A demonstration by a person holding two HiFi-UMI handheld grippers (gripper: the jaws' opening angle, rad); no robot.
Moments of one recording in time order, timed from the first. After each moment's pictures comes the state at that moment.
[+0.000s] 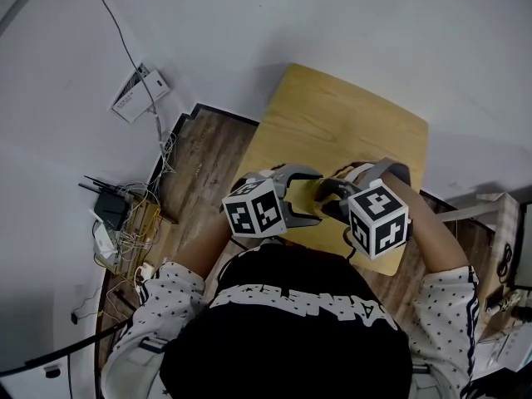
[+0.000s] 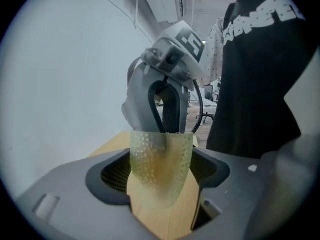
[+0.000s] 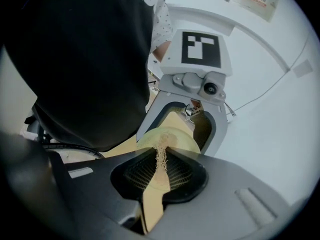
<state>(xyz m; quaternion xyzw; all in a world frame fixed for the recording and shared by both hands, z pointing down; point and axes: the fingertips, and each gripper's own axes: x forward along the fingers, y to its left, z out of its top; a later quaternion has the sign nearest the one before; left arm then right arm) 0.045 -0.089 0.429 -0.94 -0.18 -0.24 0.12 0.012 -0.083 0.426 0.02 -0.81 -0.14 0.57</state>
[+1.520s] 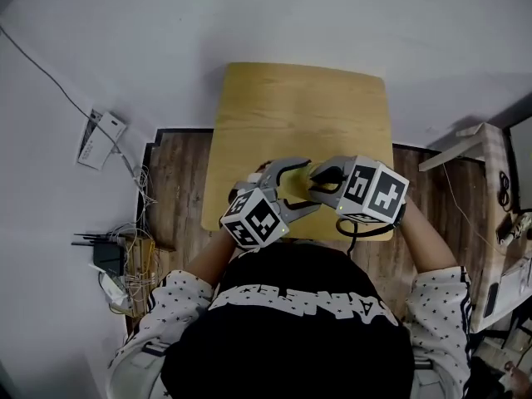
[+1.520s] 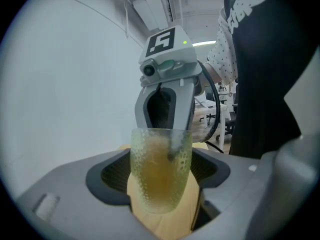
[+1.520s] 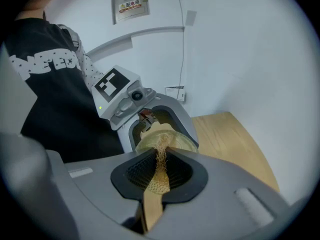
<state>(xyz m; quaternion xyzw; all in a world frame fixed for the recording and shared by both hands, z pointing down) 0.100 -0.065 0.431 -0.95 -0.17 -0.18 0.16 0.063 -0.080 0.423 0.34 -0.83 0.21 0.39</state>
